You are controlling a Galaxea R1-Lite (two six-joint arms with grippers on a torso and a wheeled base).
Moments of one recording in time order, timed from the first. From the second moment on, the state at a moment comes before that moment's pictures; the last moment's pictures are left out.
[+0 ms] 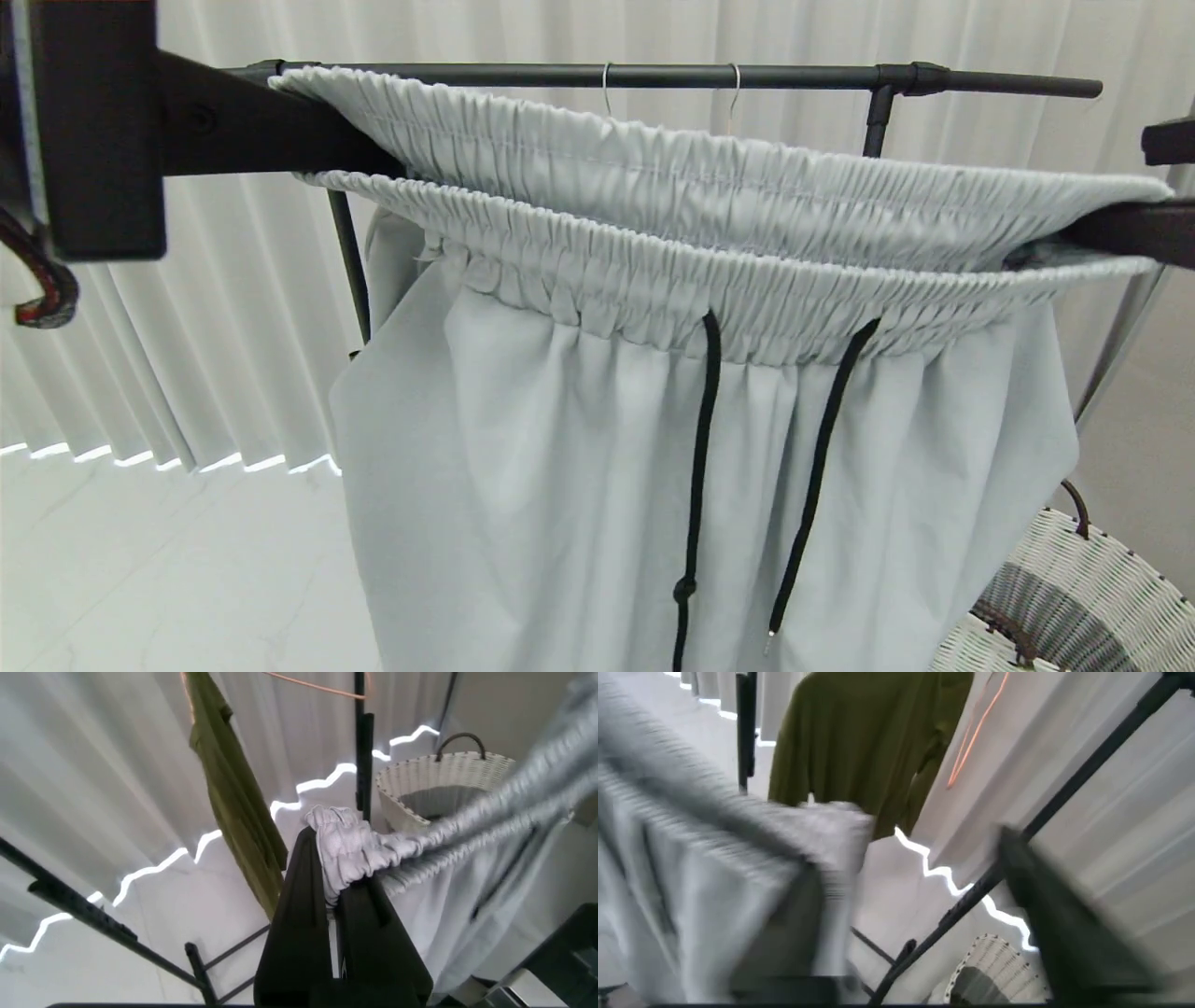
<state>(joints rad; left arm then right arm) -0.93 1.35 -1.71 0.68 0.35 0.01 0.97 1.19 -1.48 0.50 -0.33 -0.16</state>
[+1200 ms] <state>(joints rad) -0.77 1.33 -1.63 0.68 0.60 0.02 0.51 1.00 -1.22 0.73 -0.48 -0.28</state>
